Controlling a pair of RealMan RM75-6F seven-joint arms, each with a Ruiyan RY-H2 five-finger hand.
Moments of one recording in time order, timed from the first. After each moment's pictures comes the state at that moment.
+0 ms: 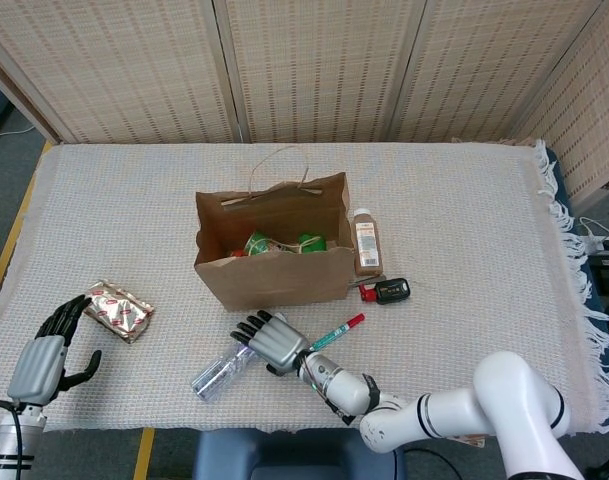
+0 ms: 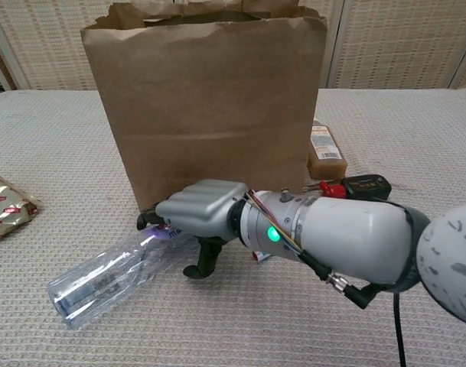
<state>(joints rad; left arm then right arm) -0.15 -1.17 -0.04 -1.73 1.41 1.38 -0.04 1.11 -1.82 0.09 -1.47 -0.91 0.77 -0.64</state>
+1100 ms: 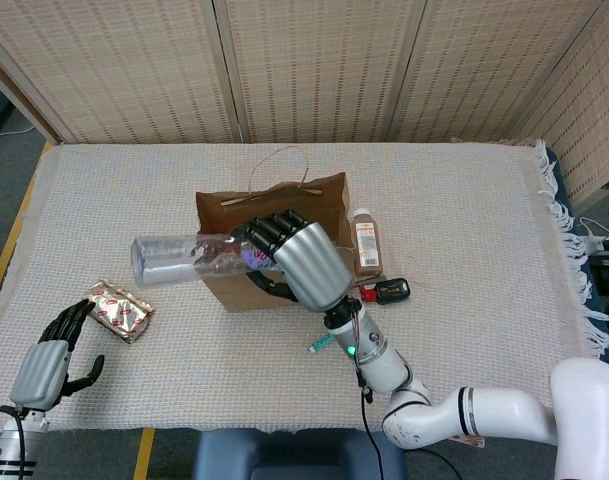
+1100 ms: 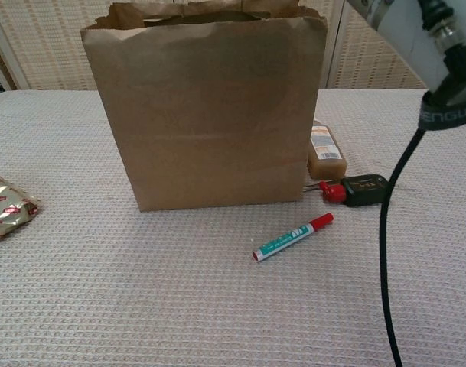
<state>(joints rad) -0.13 -1.18 -0.02 -1.75 1.45 1.40 -0.01 0.94 -1.64 0.42 -1.69 -1.39 1.32 -0.38</state>
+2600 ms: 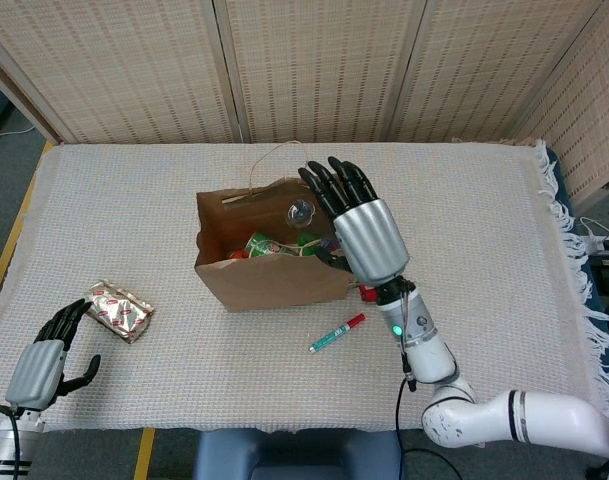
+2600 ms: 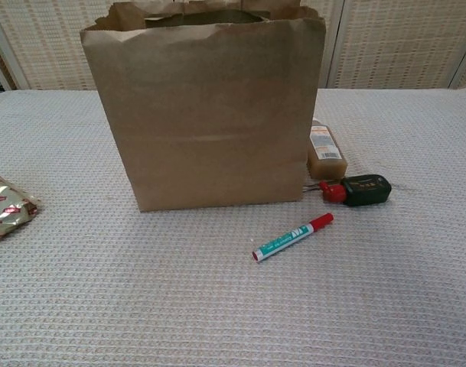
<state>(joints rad) -0.13 -1.16 -0.02 -1.74 1.45 1.39 -0.03 0.82 -1.38 0.40 -1.90 -1.23 1.33 -0.60</state>
